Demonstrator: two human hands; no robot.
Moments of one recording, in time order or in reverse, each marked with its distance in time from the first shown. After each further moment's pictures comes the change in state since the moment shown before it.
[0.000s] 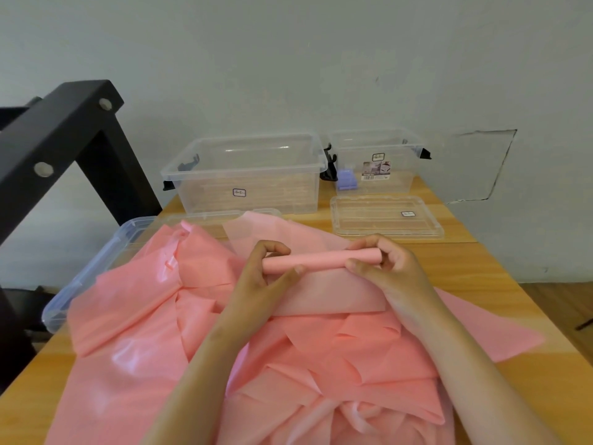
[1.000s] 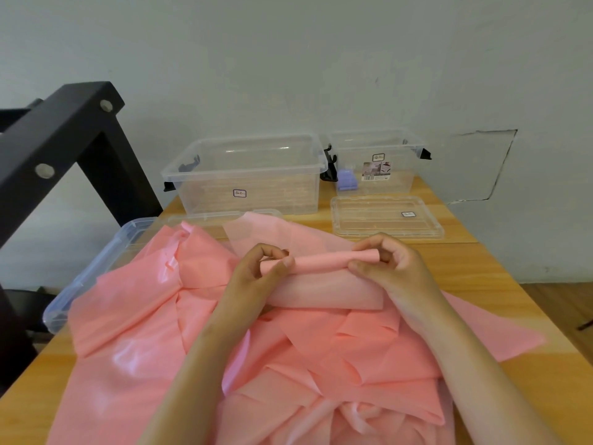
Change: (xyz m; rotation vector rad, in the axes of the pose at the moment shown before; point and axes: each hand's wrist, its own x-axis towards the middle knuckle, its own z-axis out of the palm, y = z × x) left_hand 0.002 0.004 -0.006 -0.094 0.011 -0.122; right_hand 0.002 -0.002 -0.003 -0.028 0.018 0.019
